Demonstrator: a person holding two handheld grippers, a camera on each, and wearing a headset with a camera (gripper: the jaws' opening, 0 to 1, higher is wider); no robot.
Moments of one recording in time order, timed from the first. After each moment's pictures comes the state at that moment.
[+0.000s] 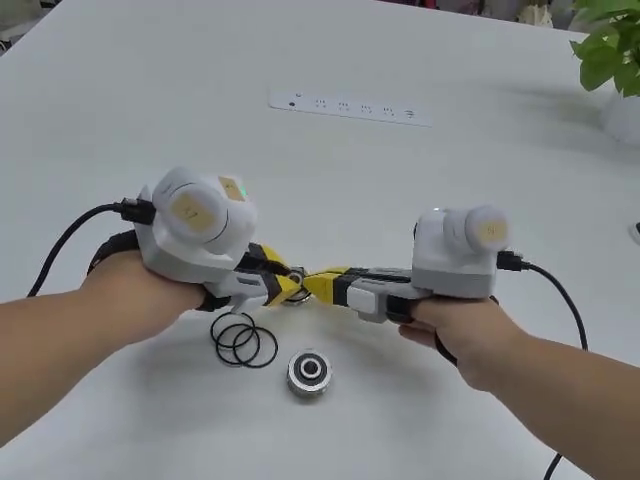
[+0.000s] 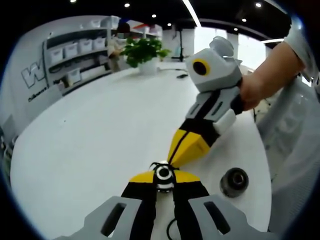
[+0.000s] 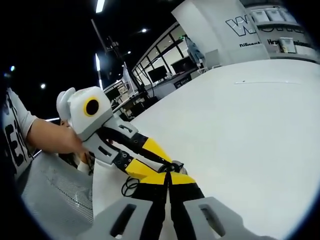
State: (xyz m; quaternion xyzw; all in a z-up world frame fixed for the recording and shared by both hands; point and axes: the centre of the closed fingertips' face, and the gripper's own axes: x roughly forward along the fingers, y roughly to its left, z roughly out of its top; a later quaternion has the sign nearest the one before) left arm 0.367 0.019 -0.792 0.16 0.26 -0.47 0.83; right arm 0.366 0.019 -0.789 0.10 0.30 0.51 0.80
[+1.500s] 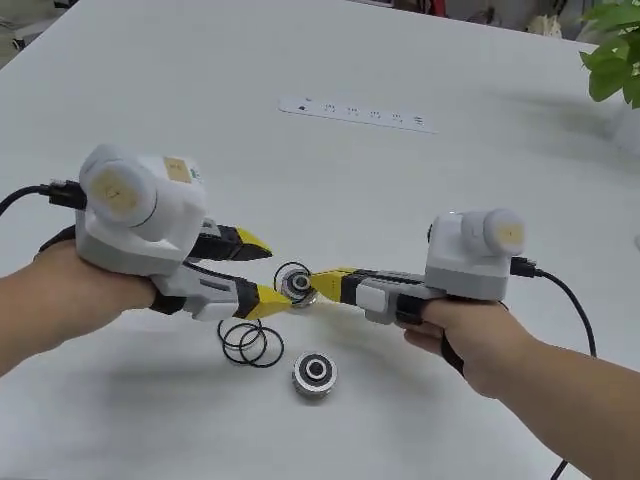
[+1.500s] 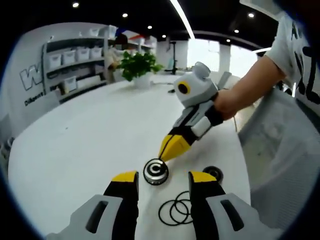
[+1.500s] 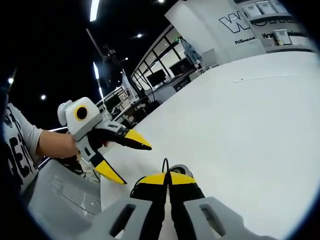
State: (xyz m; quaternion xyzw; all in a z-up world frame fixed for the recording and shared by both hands) left arm 0.337 0.044 -0.754 0.13 0.23 -0.51 0.82; right arm 0.364 0.019 -0.779 0.13 0.30 0.51 0.79
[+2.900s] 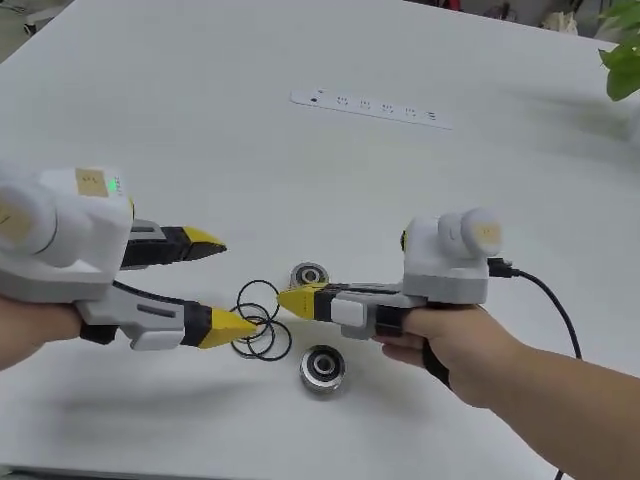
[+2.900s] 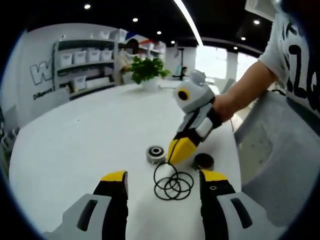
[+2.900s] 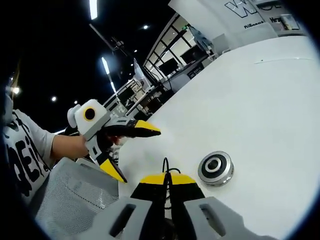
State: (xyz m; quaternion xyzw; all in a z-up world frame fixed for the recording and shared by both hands) left arm 0.313 0.083 -0.755 0.10 0.22 -0.48 0.84; right arm 0.324 0.057 -0.784 0.16 0.35 0.56 0.73
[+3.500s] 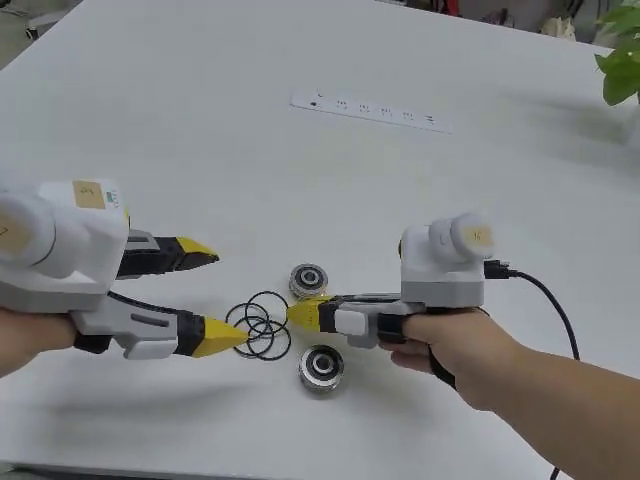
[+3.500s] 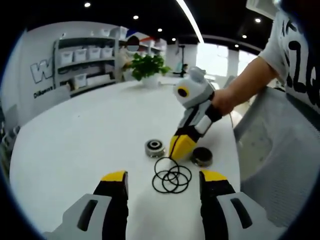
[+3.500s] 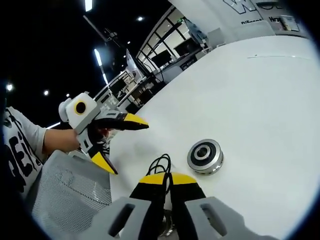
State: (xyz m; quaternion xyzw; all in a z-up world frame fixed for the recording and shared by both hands) left arm 0.304 0.088 -0.762 0.10 0.23 -0.48 0.84; right arm 0.322 0.046 -0.800 0.11 0.38 0.54 0.74
